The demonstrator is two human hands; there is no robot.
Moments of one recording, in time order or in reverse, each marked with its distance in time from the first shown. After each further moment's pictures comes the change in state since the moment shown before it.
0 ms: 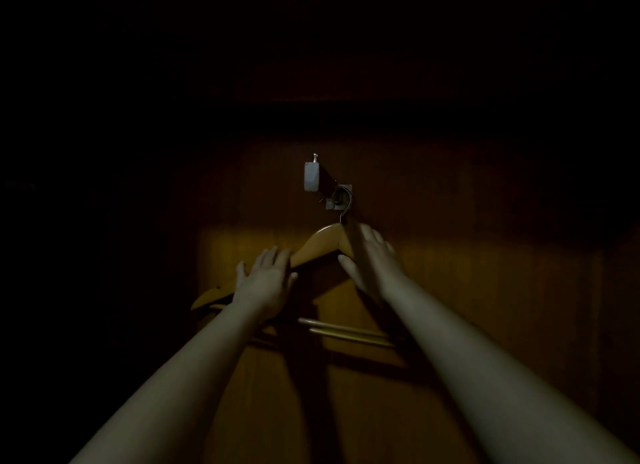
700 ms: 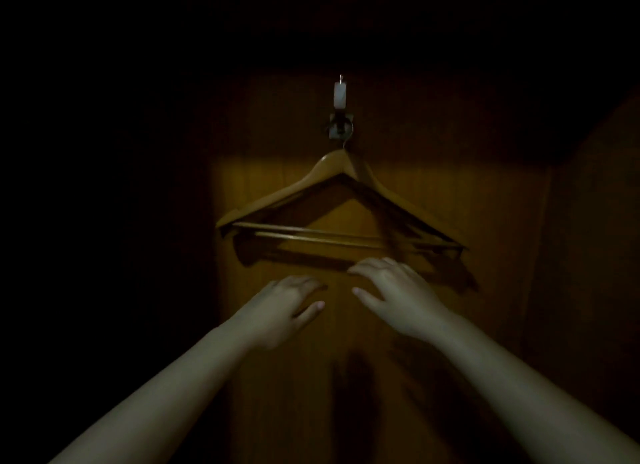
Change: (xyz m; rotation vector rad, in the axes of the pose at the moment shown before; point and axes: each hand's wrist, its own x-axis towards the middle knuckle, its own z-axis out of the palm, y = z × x) left_hand -0.178 -0.019 0.001 -0.134 -0.285 0.472; right_hand -0.189 -0.056 0.000 -0.170 -0.313 -0.008
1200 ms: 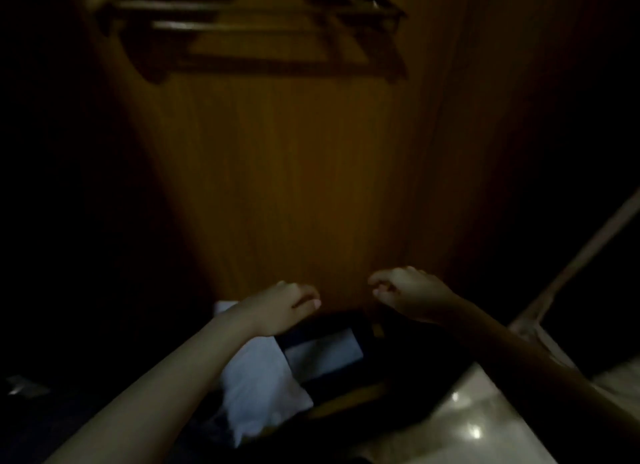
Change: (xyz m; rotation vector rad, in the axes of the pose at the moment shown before) left_hand -0.166 0.021 0.169 -0.340 -0.718 0.138; right_hand -0.240 -0.053 0.143 0.239 -0.577 0.626
